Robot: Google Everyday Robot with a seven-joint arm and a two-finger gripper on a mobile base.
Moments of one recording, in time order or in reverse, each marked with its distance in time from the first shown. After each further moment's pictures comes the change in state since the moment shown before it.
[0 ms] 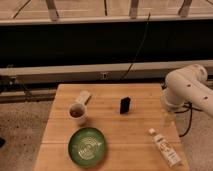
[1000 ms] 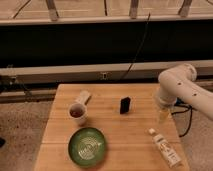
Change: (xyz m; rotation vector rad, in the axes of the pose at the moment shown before) arm -0.015 -0.024 0.026 0.006 -0.003 -0.050
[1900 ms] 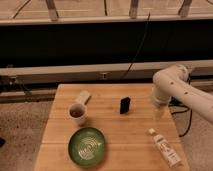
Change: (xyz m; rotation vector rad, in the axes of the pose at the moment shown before) arm -0.011 -0.019 0.024 -0.006 -0.003 -0.048
